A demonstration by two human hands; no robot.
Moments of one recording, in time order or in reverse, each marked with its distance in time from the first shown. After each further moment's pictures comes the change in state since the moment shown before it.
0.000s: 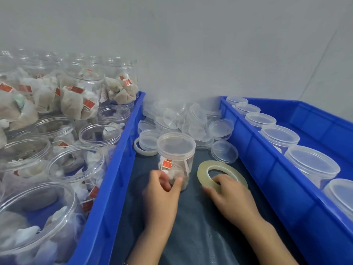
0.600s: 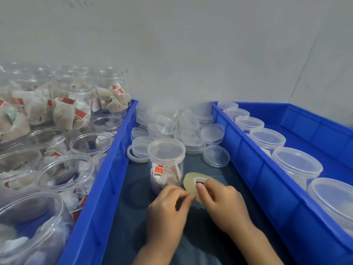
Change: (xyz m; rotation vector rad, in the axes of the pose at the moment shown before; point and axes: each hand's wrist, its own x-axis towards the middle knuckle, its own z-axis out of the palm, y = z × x) left_hand -0.025 0.008 0.009 0.086 -0.135 0.473; right_hand -0.017 -0.009 -0.014 0.259 0.121 -0.089
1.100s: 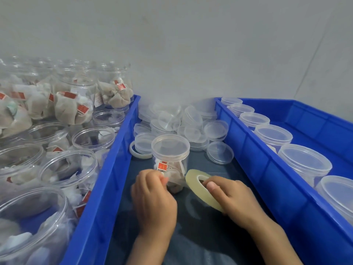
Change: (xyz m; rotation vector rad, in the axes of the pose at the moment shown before) left_hand 0.020 -0.003 -0.018 0.382 0.356 0.050; right_hand 0.005 0.009 -0.019 0.074 -0.187 -0.020
